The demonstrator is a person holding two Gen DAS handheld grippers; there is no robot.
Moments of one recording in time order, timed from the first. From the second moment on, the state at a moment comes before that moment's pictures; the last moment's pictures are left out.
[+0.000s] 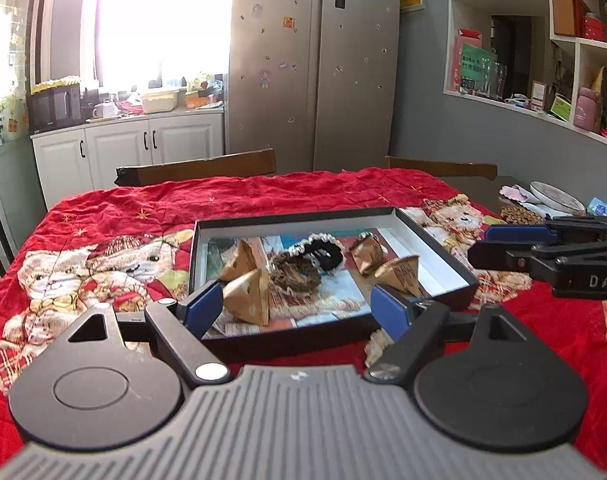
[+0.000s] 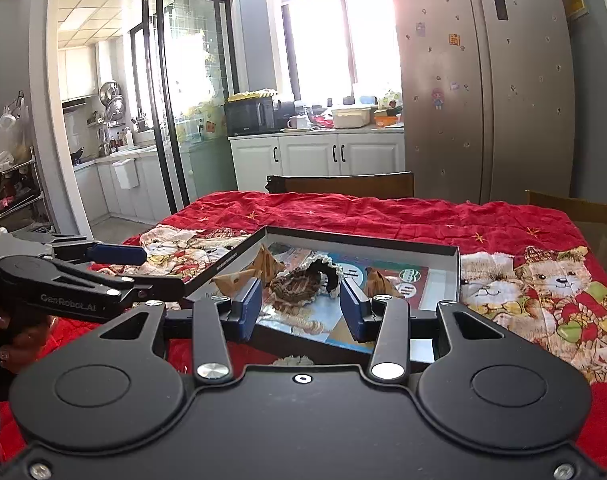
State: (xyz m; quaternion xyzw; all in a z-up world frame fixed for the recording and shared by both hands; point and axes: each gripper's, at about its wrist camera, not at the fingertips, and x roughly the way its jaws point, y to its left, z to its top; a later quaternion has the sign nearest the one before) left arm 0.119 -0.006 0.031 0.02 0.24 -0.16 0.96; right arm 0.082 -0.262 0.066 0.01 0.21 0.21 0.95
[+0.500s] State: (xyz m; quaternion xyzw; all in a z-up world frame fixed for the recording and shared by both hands) left arm 0.070 -0.019 -0.001 0.06 0.26 -0.23 0.94; right arm 0.071 -0.255 0.042 0.00 0.23 0.23 0.95
